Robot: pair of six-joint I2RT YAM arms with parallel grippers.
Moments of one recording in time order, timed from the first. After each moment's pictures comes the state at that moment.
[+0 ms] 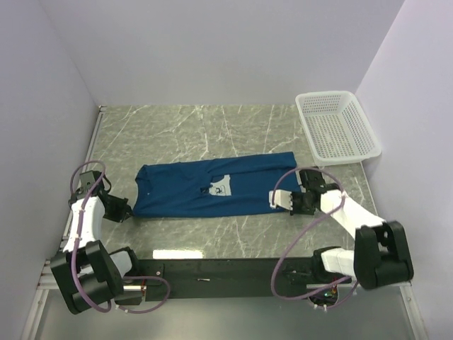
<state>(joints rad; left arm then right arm) 0.40 1.09 0.63 -0.80 0.09 -0.89 0.18 1.26 0.59 -0.58 -0.17 -1.34</state>
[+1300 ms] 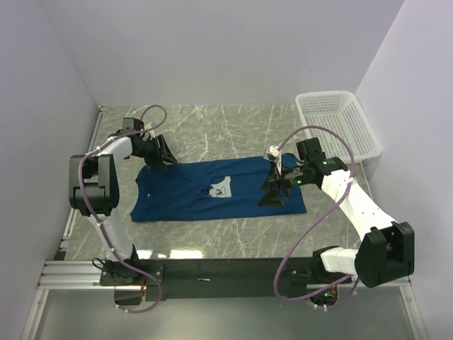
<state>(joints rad) 0.03 1.89 1.27 -0.49 0.57 -0.33 0.25 1.26 0.95 -0.79 -1.05 -0.62</state>
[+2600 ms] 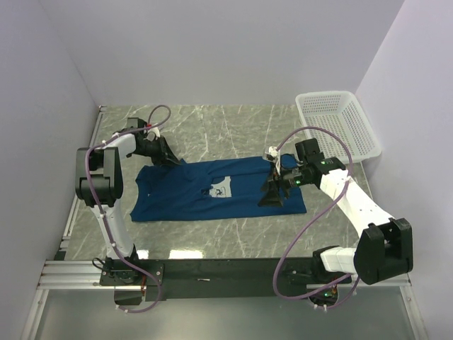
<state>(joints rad) 0.02 2.01 1.35 -0.52 0.79 -0.35 0.25 1.28 0.94 -0.76 -1.03 -0.60</state>
